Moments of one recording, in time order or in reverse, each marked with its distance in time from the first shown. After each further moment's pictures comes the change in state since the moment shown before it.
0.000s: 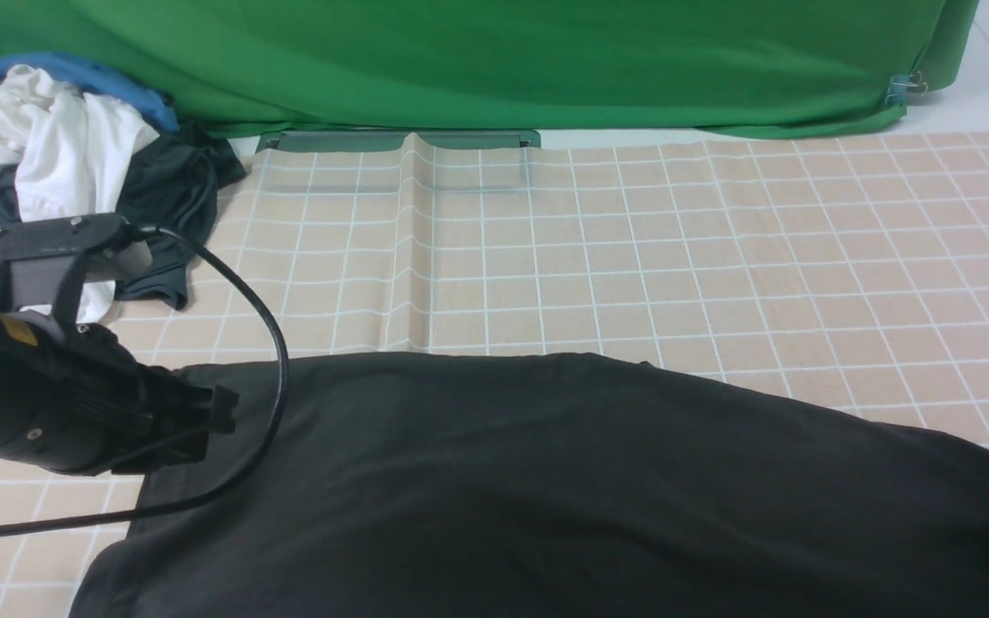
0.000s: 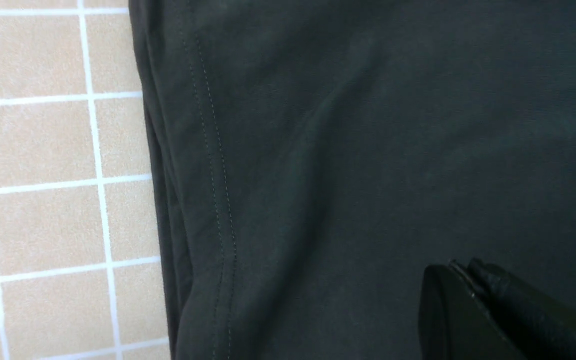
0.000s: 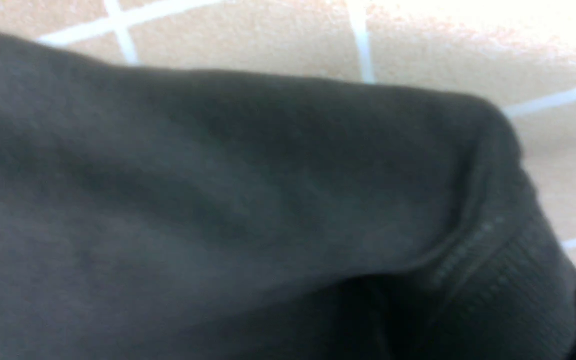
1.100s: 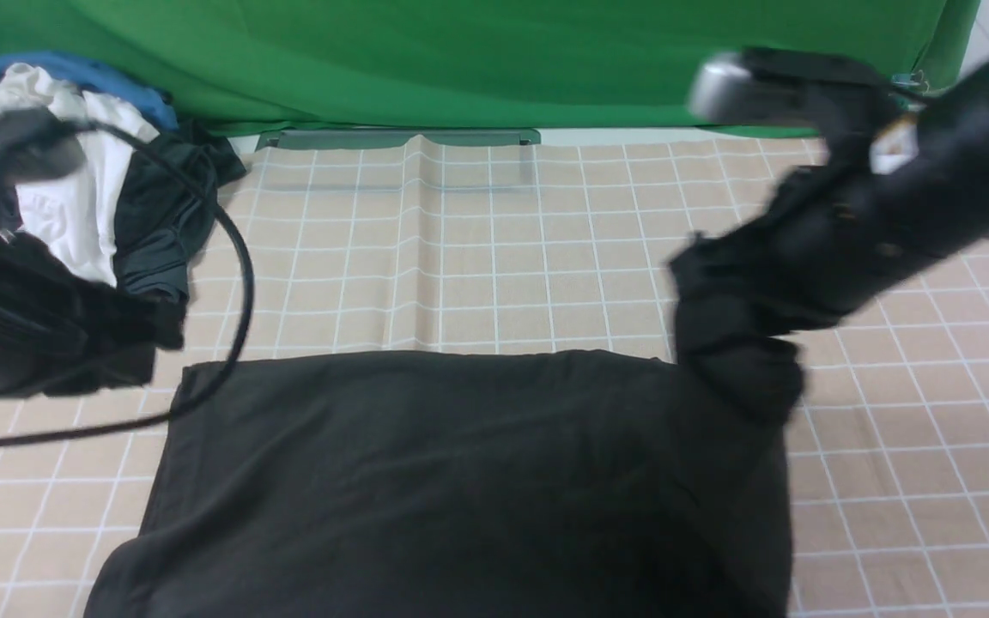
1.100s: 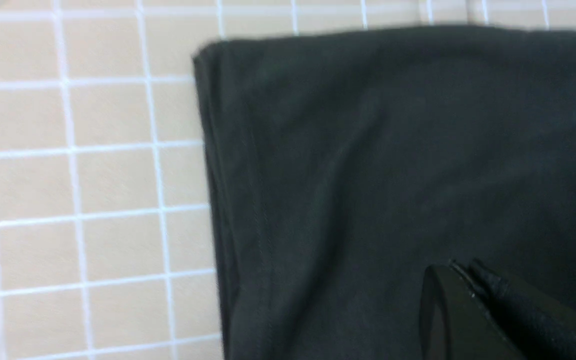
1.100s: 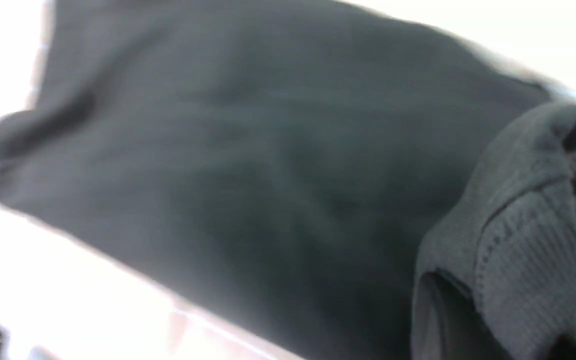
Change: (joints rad) right arm 0.763 -0.131 -0.558 0.331 0.205 0.059; left arm 0.000 -0.066 -0.214 0.120 0.187 -0.115
